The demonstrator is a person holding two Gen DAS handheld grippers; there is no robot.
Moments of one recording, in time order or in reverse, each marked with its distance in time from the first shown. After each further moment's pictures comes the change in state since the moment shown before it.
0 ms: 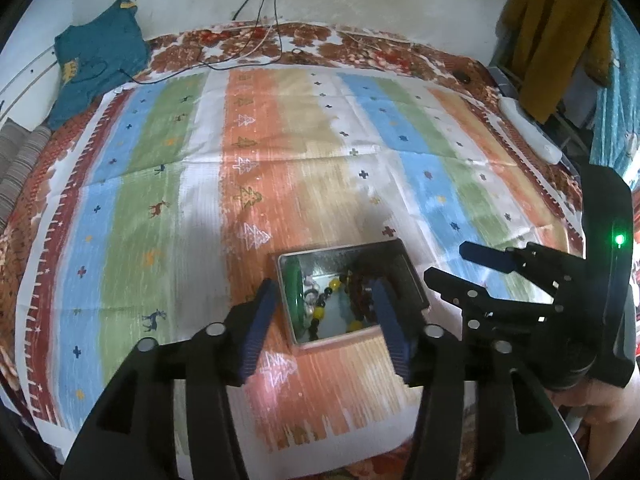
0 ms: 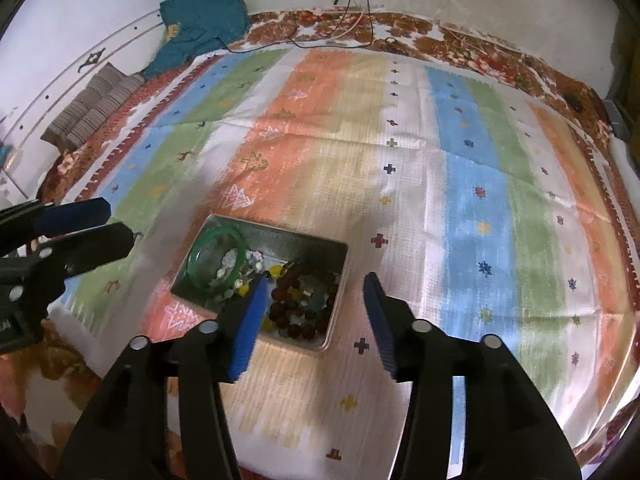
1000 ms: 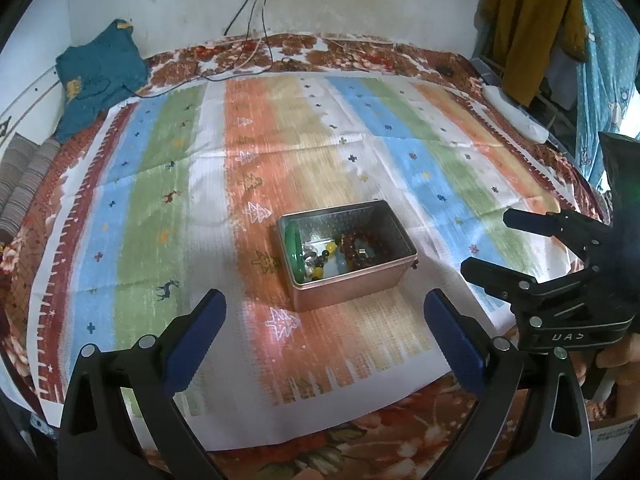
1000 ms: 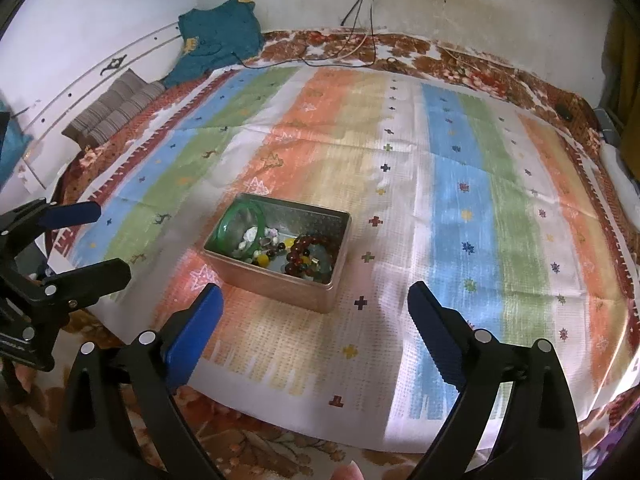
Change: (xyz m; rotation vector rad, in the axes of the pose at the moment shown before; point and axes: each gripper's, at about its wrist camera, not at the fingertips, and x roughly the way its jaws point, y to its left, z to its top) left arm -0.034 -0.008 -0.050 0.067 -0.042 0.020; right arm -0.053 0.004 -0.045 -0.021 -0.074 0.016
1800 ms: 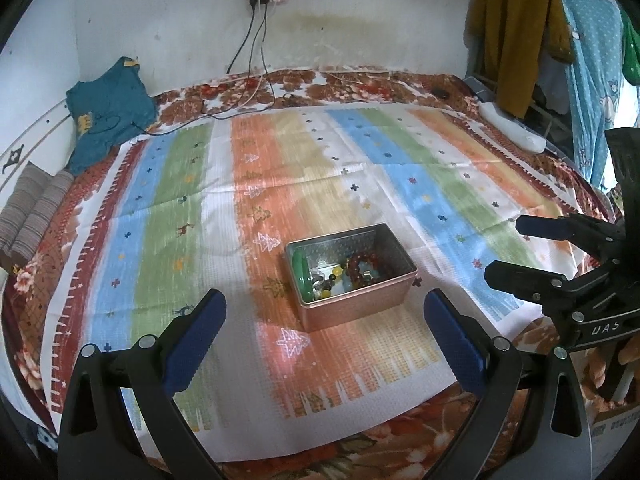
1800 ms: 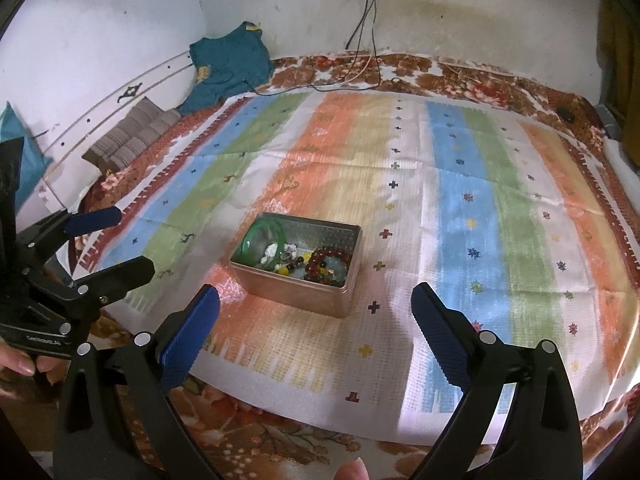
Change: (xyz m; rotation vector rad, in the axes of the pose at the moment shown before) left arm -0.020 -0.010 -0.008 0.053 -0.130 0.043; right arm -0.030 -0.004 -0.010 0.038 -0.095 0.066
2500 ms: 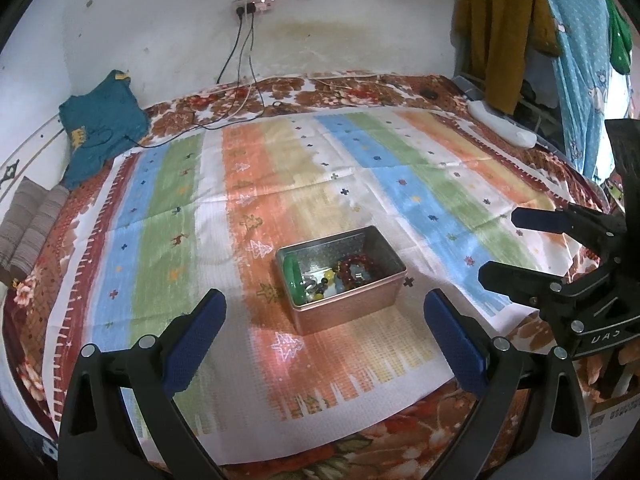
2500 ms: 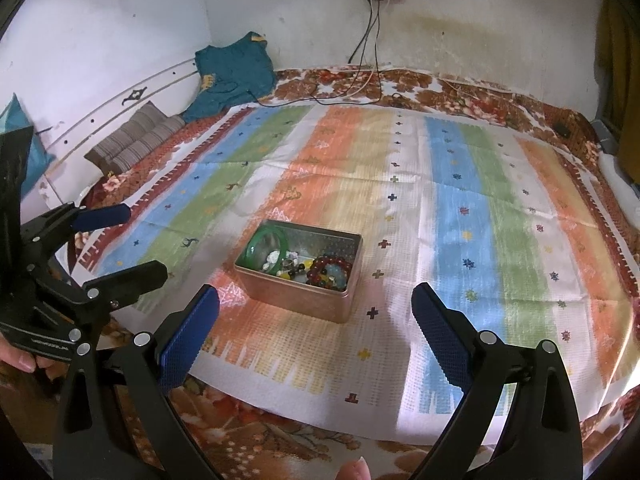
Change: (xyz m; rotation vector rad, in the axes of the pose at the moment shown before) left arm -0.004 -0.011 0.001 0.031 -0.017 -0.016; right arm -0.013 0.008 -0.005 -0.028 -0.049 -0.016
